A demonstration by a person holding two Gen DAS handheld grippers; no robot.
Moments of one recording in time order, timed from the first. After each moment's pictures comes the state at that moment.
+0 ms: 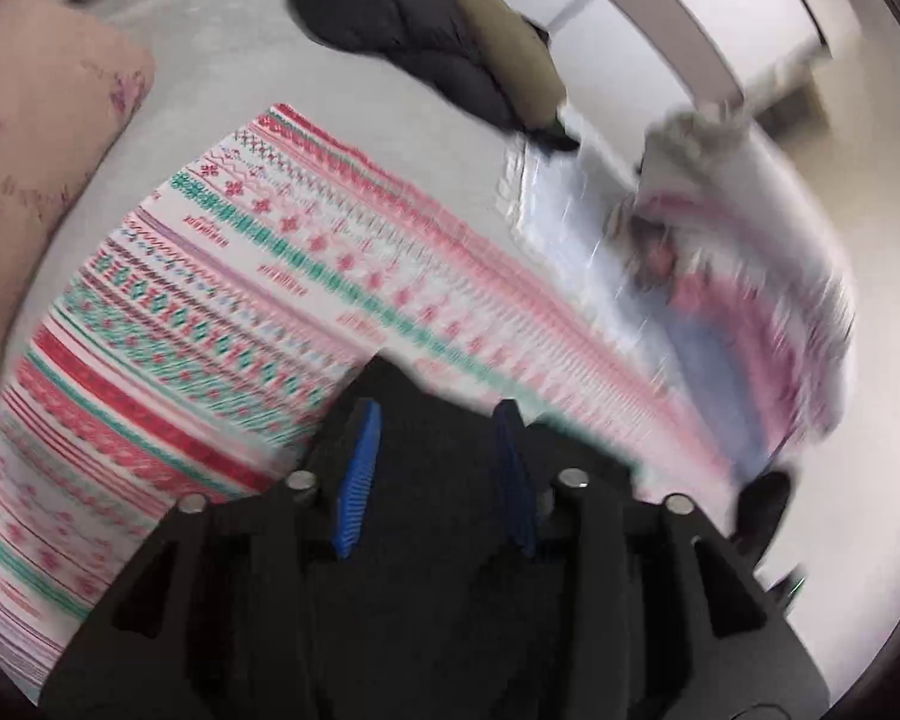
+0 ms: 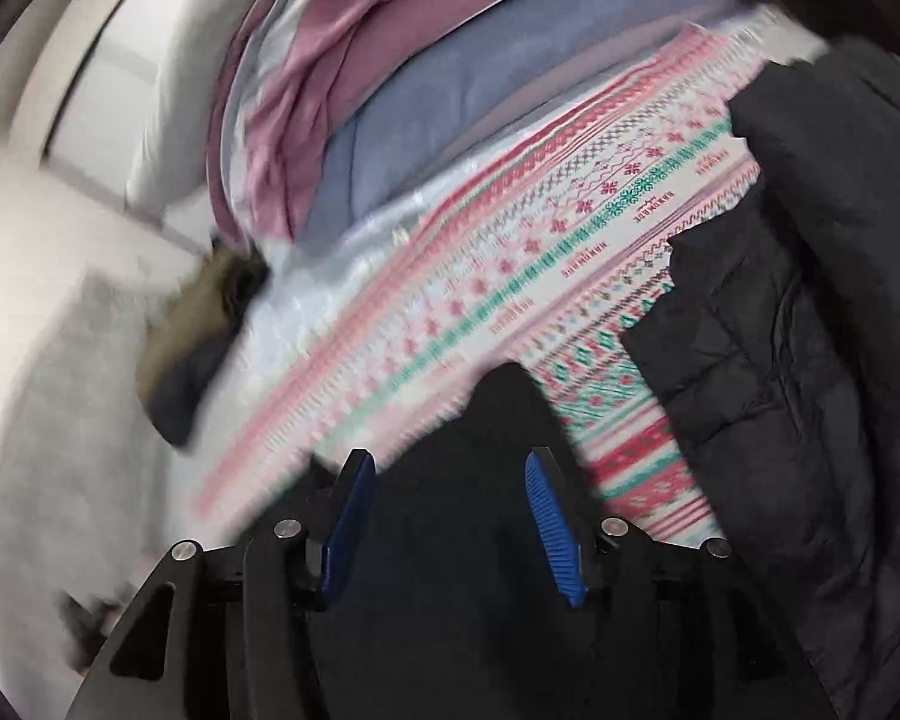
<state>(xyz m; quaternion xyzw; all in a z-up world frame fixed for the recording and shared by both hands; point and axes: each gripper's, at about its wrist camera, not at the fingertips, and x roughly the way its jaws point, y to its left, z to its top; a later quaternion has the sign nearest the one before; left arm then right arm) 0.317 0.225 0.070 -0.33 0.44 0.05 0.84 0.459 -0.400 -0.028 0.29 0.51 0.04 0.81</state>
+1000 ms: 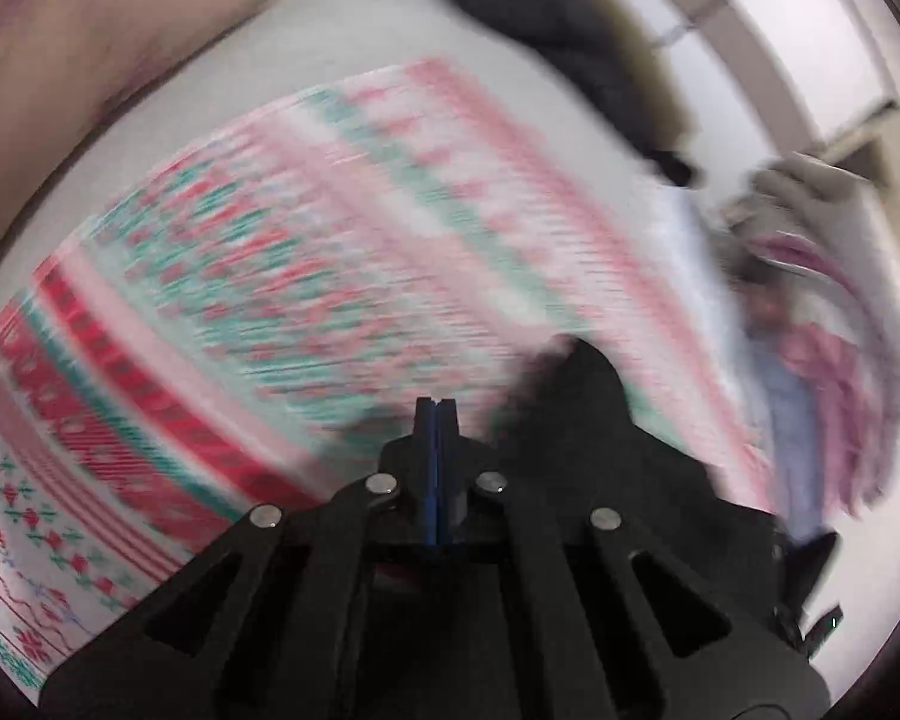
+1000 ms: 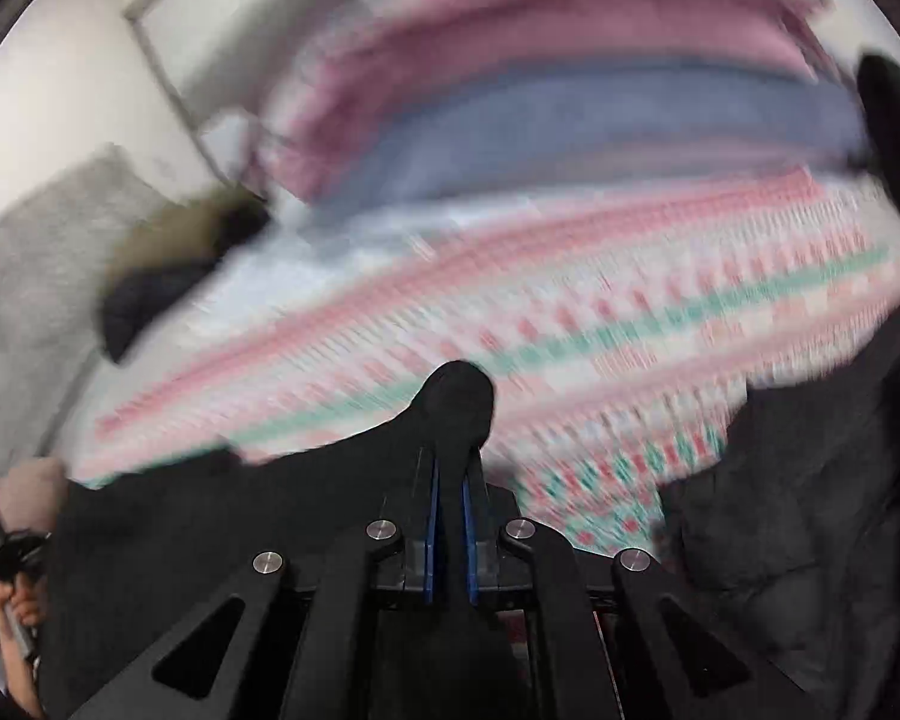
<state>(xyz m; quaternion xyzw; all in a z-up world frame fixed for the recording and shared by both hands) 0.310 0.299 -0.047 -0.39 0.43 0.15 0.80 0.497 -0.378 -0.078 0.13 0.48 0.07 0.86</state>
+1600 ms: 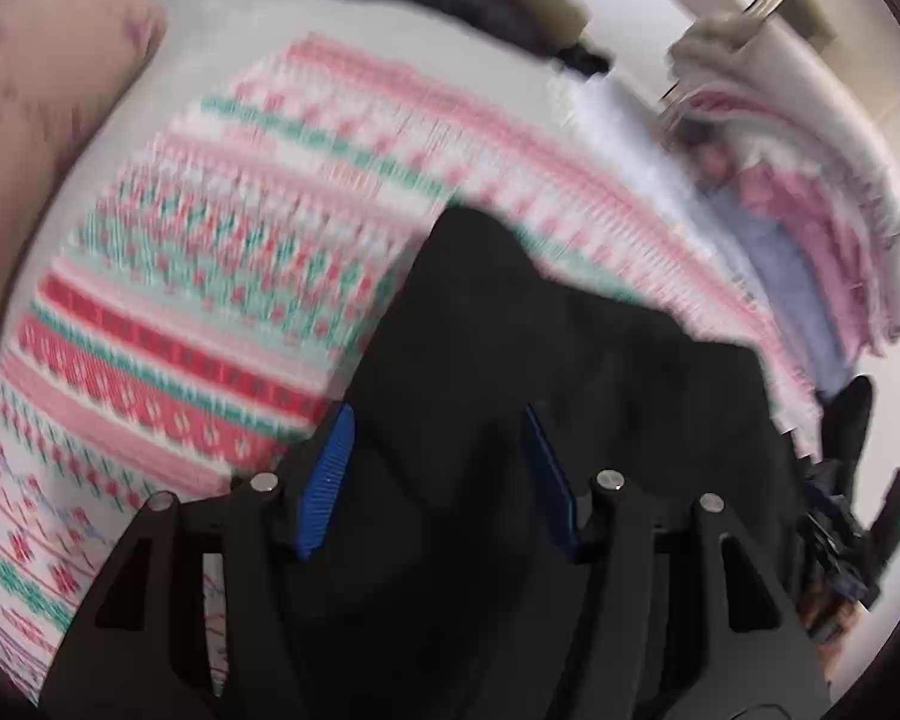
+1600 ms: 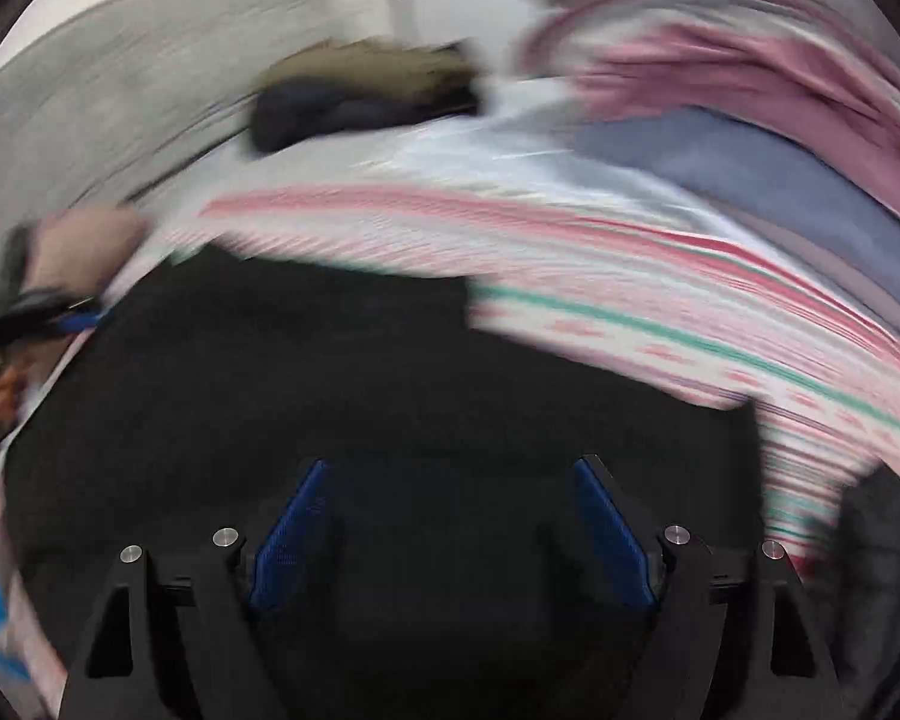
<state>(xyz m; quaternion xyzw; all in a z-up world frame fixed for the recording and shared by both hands) 0.292 0.229 -0.006 -0.26 0.49 0.07 0.83 0.418 -0.213 -0.040 -0.09 0.48 0.28 0.82</state>
